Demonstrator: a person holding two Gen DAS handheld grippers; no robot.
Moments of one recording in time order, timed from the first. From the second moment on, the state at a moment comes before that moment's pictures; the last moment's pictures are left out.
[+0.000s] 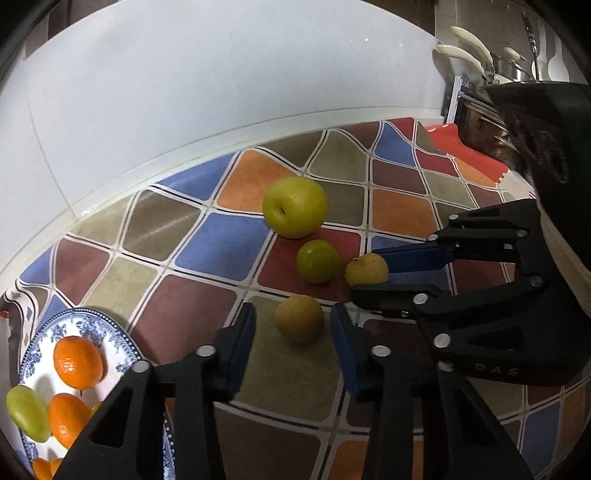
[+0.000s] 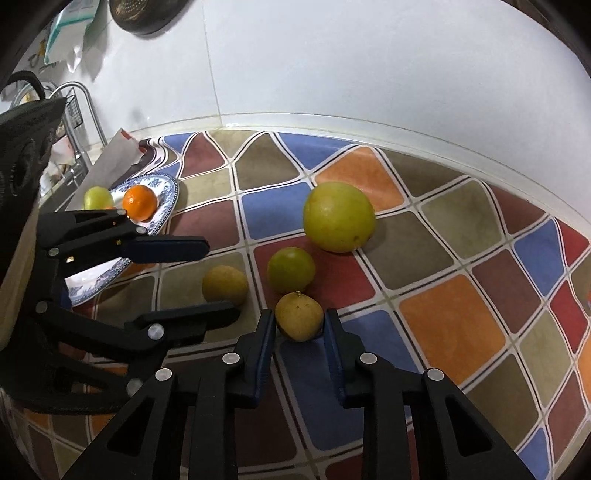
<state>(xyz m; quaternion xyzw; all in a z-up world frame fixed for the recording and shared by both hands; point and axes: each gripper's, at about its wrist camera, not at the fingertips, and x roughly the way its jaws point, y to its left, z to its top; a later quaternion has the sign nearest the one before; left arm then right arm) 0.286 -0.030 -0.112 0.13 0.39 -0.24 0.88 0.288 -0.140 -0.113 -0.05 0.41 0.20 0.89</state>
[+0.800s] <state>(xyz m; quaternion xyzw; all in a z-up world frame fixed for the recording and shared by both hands) 0.229 -0.009 -0.073 0.08 0.36 -0.18 0.91 0.237 -0.139 -0.071 -0.04 0.37 0.19 0.91</state>
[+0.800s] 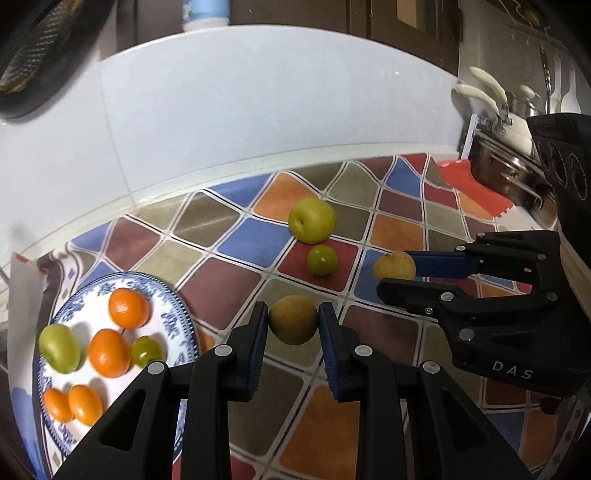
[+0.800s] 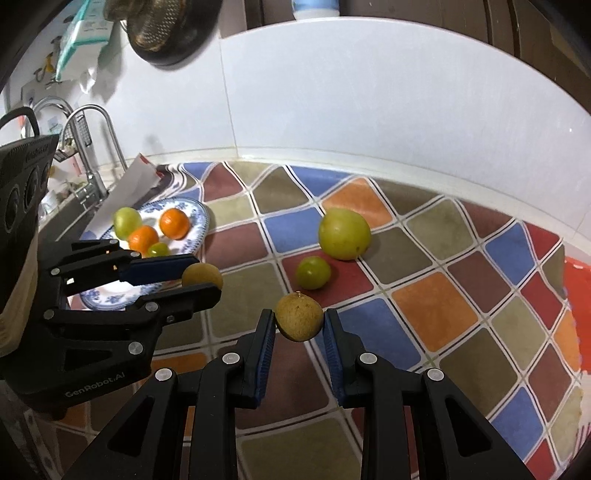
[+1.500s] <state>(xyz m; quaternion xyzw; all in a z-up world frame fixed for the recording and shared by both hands) 0.165 0.034 -0.023 0.05 0.30 -0.10 0.95 0.190 -0.107 -0.014 -0.04 0.30 0.23 0.93</state>
